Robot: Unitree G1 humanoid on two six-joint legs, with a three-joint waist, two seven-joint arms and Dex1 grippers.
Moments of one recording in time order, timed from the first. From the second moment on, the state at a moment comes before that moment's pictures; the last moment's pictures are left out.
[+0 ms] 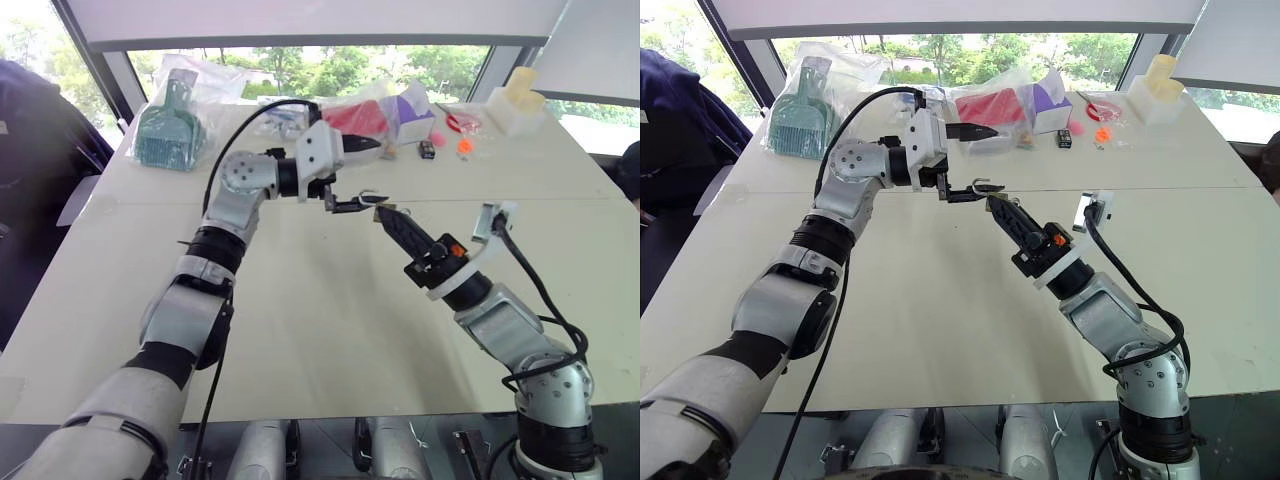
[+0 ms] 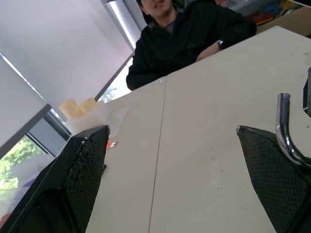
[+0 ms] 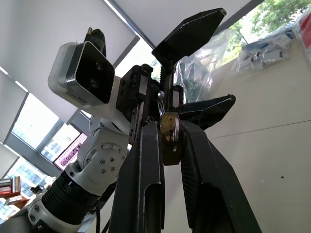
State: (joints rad) left arm -1.15 0.22 -0.16 0.86 -0.15 -0.40 -1.15; right arm -0.16 -0.33 -0.14 -0.54 1.36 0.63 0.06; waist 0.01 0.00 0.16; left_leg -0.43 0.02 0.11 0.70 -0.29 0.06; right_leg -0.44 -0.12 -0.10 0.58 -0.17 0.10
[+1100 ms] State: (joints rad) left arm -0.58 0.50 -0.15 -0.02 -0.33 0.42 -1.10; right arm -0.35 -0.49 -0.13 -0.05 1.05 0.97 0.17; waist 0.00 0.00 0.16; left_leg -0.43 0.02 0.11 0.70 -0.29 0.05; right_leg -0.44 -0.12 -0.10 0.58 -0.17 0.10
